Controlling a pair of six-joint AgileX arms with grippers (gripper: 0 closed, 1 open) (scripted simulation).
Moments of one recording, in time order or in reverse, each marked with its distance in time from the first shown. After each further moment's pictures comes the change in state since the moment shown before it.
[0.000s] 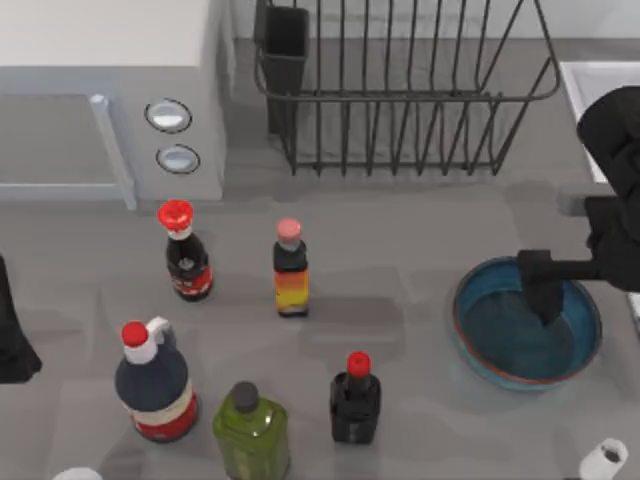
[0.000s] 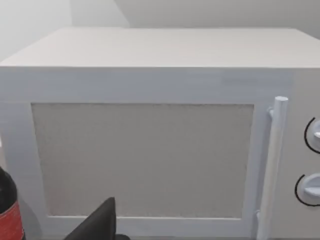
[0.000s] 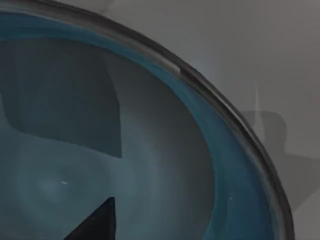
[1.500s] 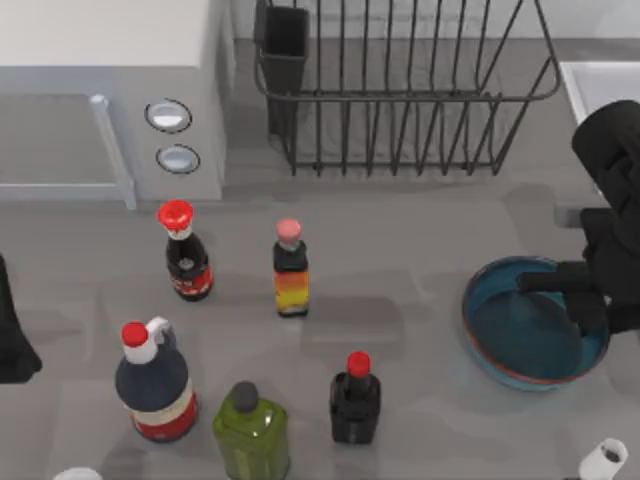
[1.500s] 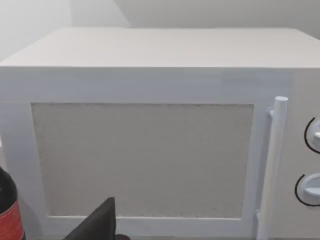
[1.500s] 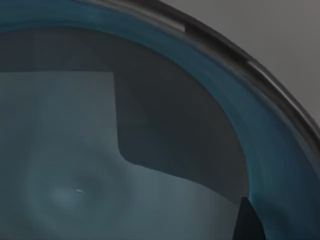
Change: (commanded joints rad) left arm 0.000 0.000 0.000 0.000 0.000 0.000; right arm 0.001 0.015 -0.026 0.033 0.000 0.001
